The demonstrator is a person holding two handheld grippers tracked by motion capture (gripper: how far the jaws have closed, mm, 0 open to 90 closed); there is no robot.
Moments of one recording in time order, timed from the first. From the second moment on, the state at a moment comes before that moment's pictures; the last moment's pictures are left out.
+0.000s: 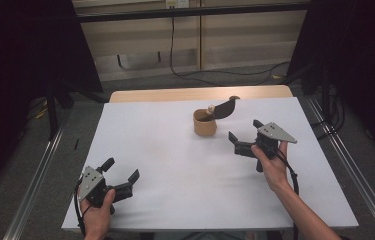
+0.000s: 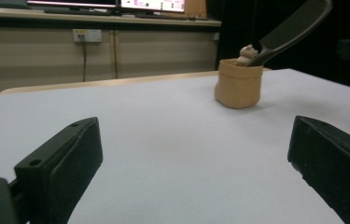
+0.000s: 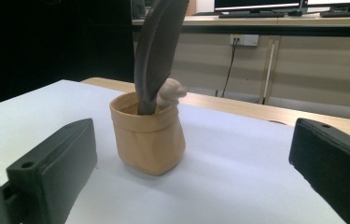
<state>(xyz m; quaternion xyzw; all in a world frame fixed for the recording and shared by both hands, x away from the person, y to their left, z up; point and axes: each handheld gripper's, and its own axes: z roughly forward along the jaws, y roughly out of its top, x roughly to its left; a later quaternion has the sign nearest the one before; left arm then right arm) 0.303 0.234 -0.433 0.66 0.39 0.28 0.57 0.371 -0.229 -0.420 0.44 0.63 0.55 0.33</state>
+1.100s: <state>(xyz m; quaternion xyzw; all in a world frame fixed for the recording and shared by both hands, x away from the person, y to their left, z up) 0.299 0.234 -0.429 0.65 0.40 0.28 0.58 0.314 -0.258 -0.419 0.44 0.61 0.55 0.36</state>
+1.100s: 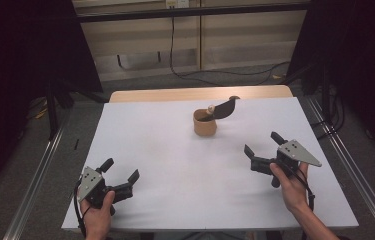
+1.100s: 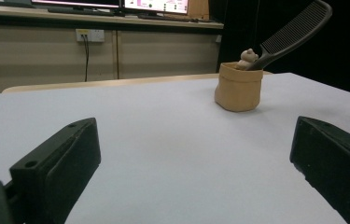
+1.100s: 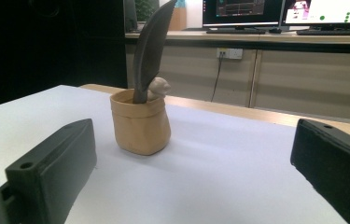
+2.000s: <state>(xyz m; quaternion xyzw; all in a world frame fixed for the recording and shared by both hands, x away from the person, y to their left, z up) 0.296 0.234 -0.427 0.66 0.40 0.29 0.57 0.258 -0.302 -0.434 0.44 0.61 0.53 0.38</state>
